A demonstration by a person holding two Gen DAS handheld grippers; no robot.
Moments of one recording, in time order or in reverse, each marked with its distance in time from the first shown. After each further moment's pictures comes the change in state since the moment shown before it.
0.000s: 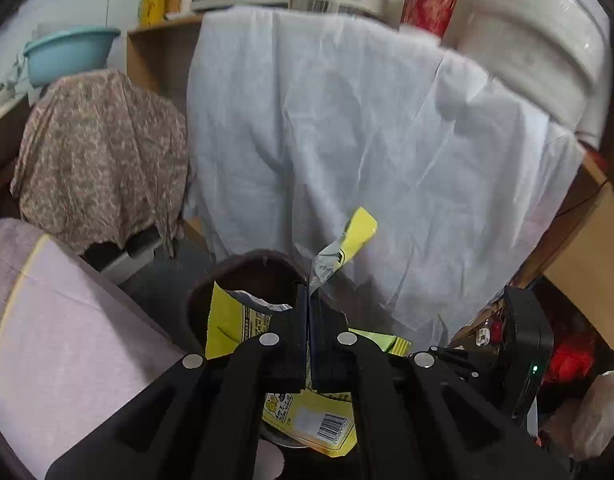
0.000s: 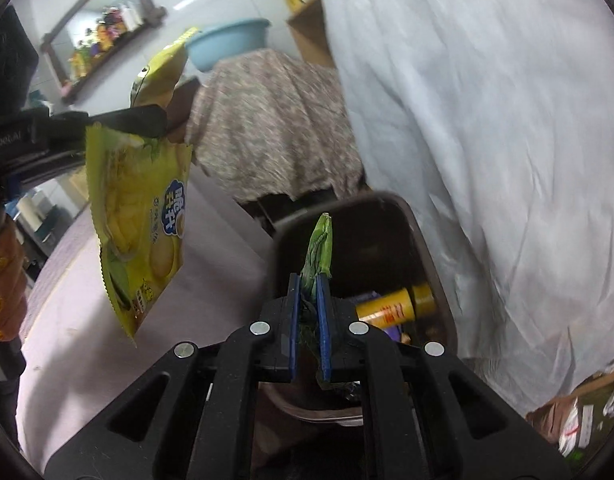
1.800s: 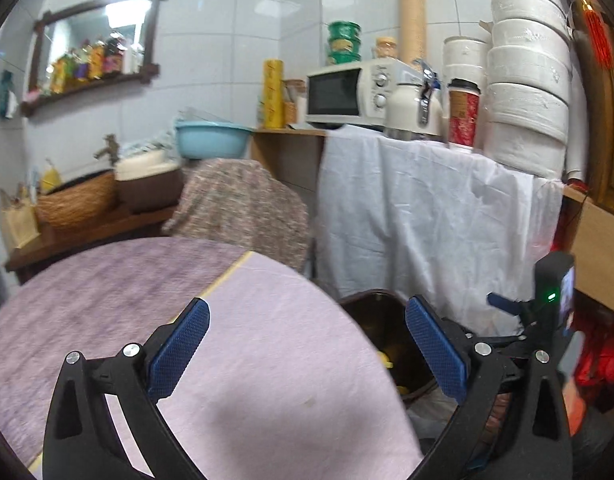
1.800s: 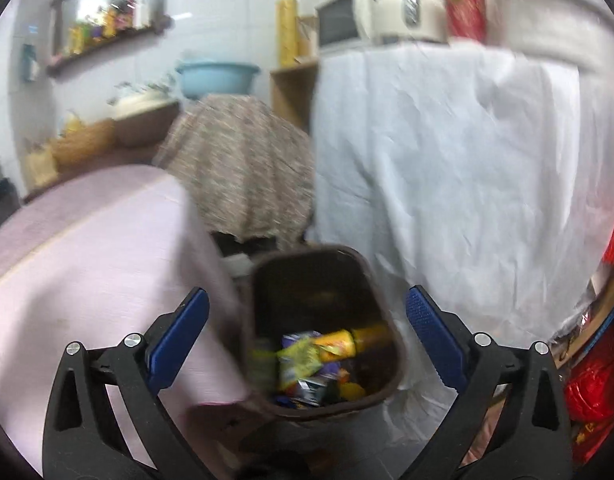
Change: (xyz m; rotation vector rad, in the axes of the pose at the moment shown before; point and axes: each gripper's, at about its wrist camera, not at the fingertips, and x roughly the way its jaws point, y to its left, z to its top) left arm -0.235 0.021 -0.116 -0.032 -0.414 0.383; right arm -0.087 0.121 -0.021 -0.212 -0.267 -0.258
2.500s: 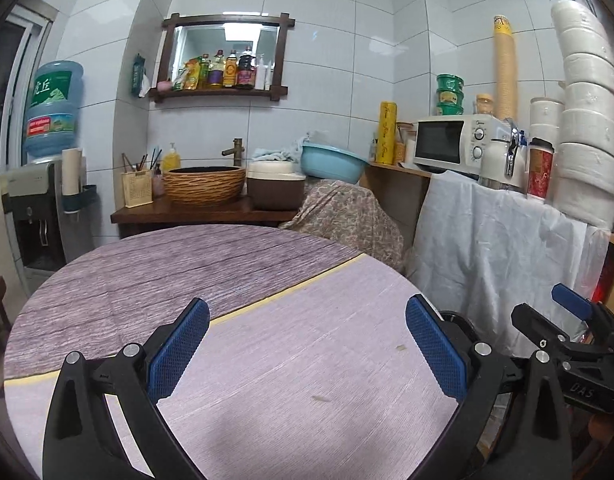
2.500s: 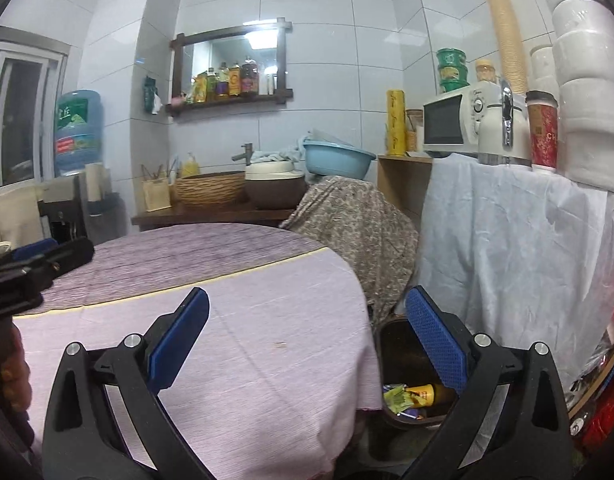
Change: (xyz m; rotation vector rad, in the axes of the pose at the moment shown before) left arm -0.123 0.043 -0.067 -0.213 -0.122 0.332; right arm -0.149 0.111 -0.010 -0.123 -0.241 0.278
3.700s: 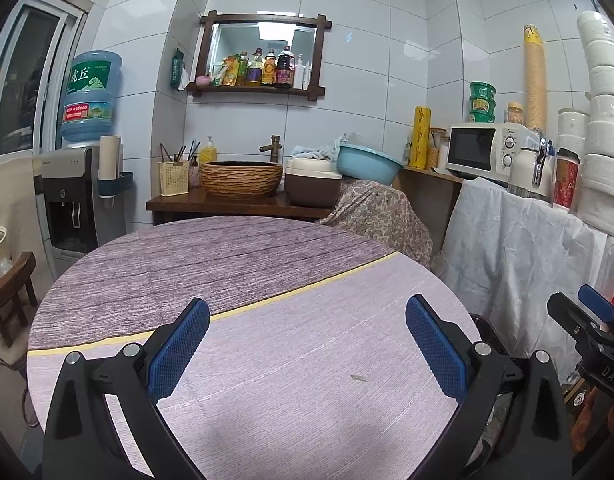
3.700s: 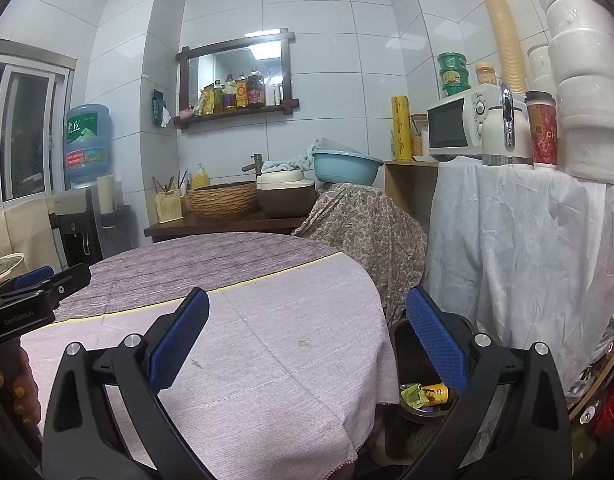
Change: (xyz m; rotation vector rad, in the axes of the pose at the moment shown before) left arm -0.021 0.032 -0.008 -0.051 0.001 0.096; right arm -0.020 0.008 -0.004 0.022 -0.036 0.023
